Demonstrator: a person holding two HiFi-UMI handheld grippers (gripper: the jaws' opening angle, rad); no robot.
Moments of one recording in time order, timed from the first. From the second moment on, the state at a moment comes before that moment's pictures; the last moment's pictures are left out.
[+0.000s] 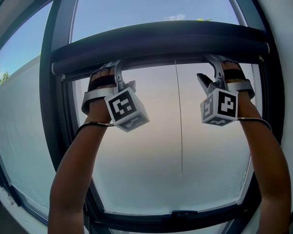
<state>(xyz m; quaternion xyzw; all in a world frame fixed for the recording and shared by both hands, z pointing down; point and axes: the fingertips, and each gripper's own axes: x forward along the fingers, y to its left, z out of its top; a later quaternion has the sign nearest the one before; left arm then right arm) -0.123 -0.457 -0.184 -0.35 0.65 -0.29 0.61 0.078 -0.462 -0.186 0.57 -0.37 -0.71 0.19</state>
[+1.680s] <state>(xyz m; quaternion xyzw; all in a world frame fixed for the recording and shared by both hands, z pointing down) -0.137 -0.474 -0.170 -0.35 0.62 -0.41 0.58 0.083 -0.488 -0.174 0.55 -0.38 -0.64 0.37</state>
